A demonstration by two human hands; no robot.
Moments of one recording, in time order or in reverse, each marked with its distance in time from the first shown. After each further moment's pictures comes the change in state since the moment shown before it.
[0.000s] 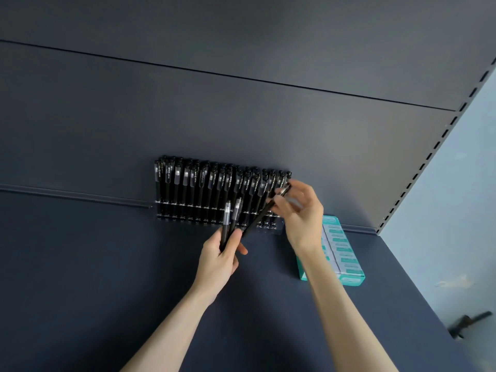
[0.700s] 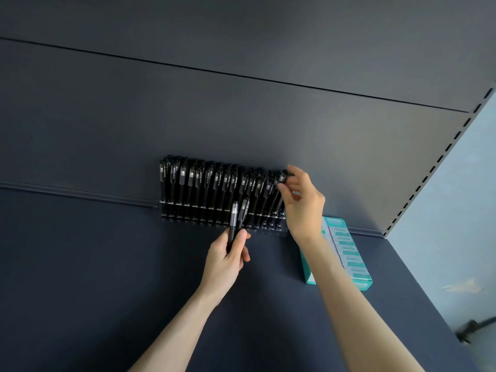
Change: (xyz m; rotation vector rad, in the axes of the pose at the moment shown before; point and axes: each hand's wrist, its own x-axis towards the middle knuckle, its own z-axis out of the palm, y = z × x) left_hand 0.003 -0.003 0.001 0.047 0.003 0.002; right_hand 0.032 0.013 0.009 -0.516 0.059 -0.390
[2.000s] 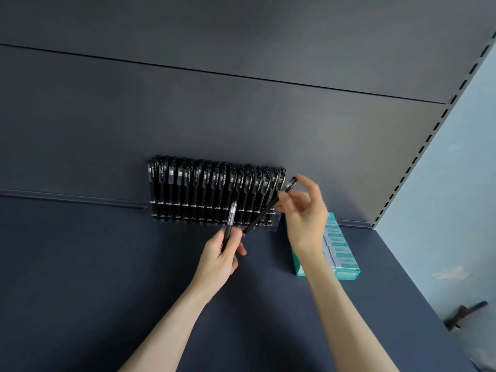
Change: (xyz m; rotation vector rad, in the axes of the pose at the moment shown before) left_hand -0.004 0.002 0.001 0.051 -0.088 0.035; right_hand -0.031 -0.009 -0.027 0.340 0.041 0.316
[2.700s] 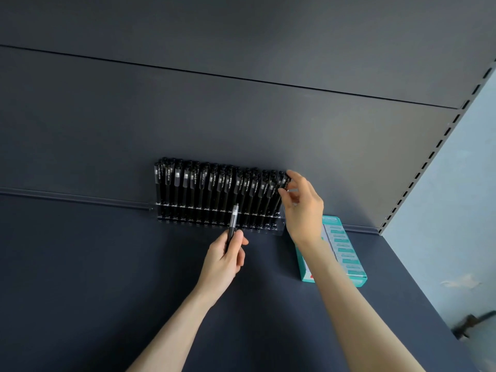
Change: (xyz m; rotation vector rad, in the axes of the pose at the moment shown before) left_hand 0.002 0.000 0.000 0.001 0.033 -0.063; right_hand 0.030 0.018 0.014 -0.464 -0.012 -0.334
